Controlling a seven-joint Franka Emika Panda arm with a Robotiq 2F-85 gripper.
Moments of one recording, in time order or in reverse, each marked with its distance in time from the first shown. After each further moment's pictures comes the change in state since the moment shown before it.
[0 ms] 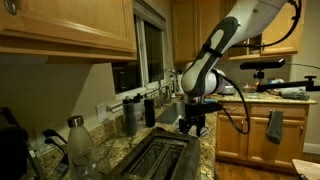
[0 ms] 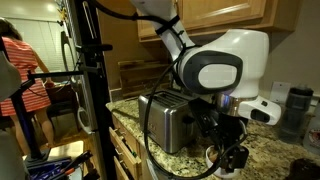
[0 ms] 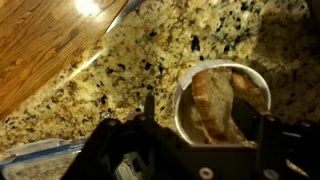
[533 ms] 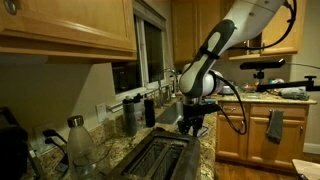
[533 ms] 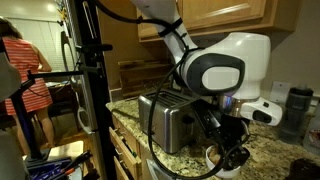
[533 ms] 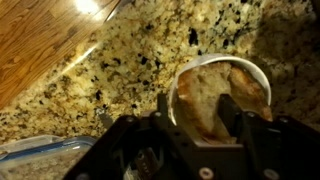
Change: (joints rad) arm 0.000 0.030 0.006 0.031 0.001 0.000 0.000
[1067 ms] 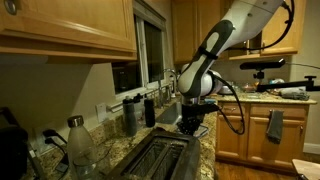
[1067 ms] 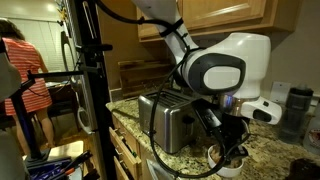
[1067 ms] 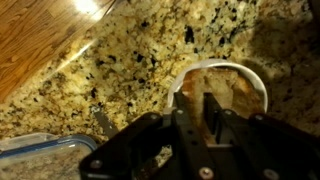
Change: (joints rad) arm 0.000 0.010 0.007 0.017 0.000 -0.010 0.000
